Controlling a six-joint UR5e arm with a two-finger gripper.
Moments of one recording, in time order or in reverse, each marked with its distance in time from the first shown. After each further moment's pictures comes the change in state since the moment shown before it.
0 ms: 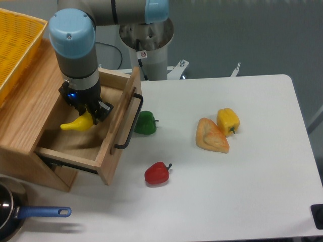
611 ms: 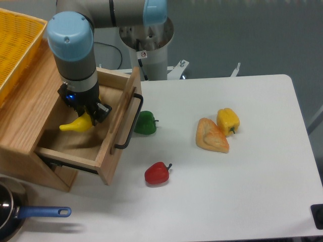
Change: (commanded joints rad) arm -0.002 -0.008 0.000 0.000 0.003 0.008
